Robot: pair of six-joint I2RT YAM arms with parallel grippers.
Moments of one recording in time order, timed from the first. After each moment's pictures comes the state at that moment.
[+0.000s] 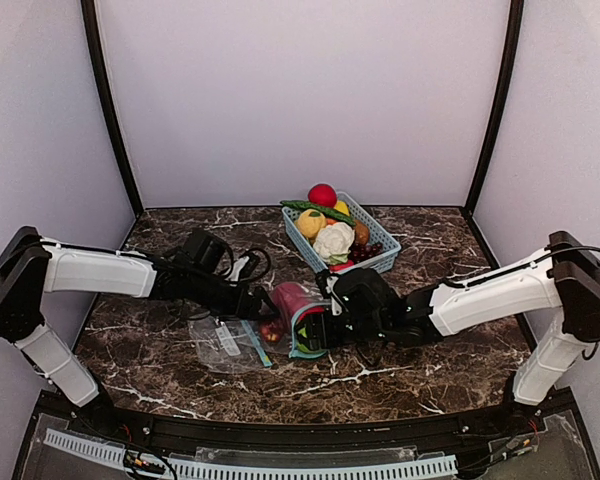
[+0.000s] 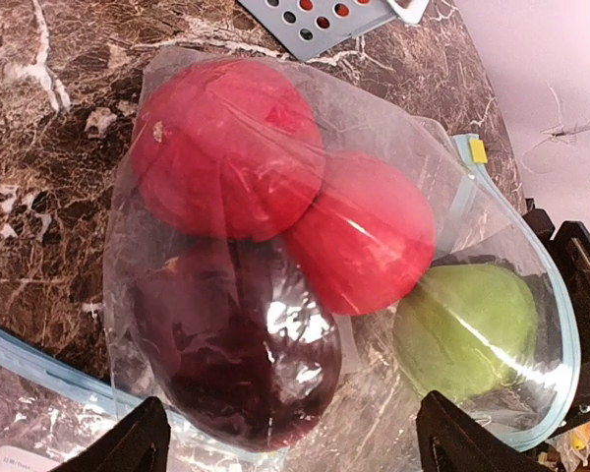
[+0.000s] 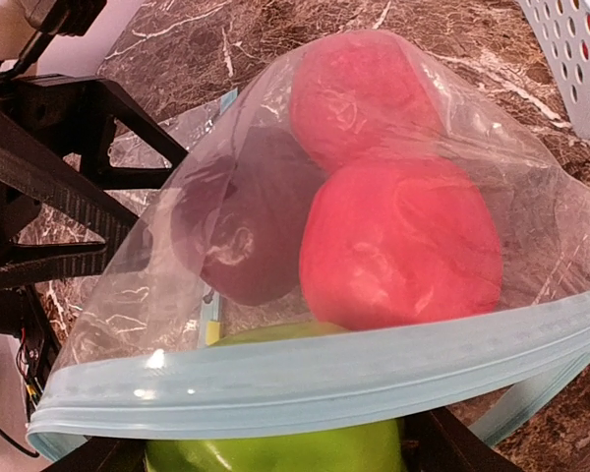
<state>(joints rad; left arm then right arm) -0.69 1.57 0.88 -0.18 0.45 -0.51 1.10 1.64 0.88 0.06 0.05 0.72</state>
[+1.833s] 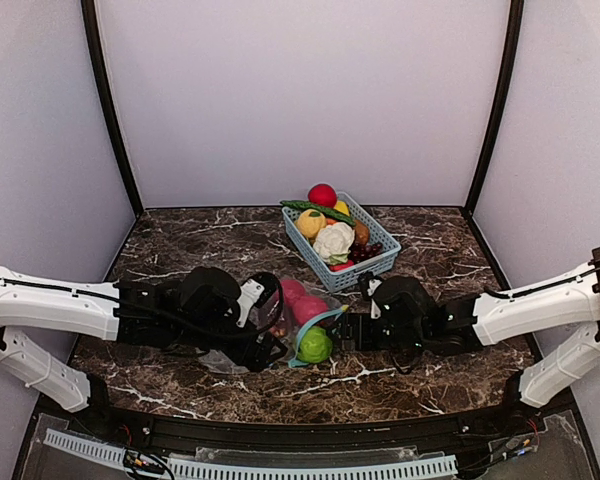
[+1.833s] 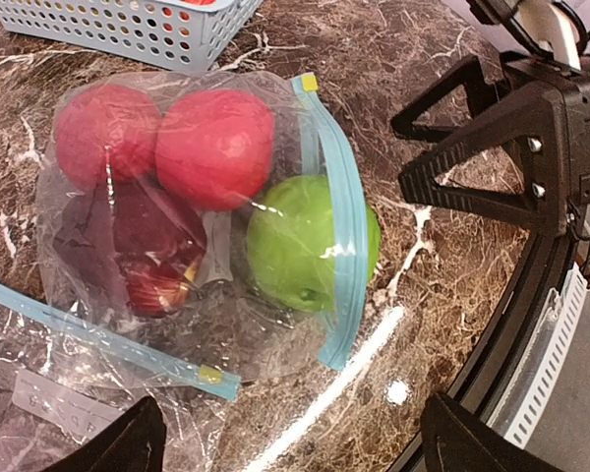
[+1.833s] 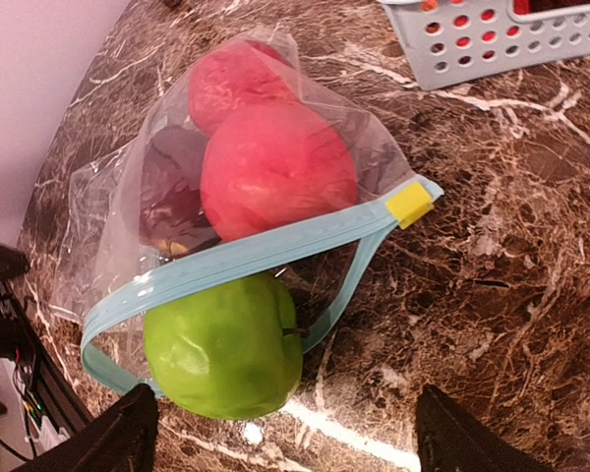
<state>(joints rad) -1.11 1.30 0.82 -0.30 -0.06 -0.42 1.09 1.39 0.67 0.02 0.16 0.81</state>
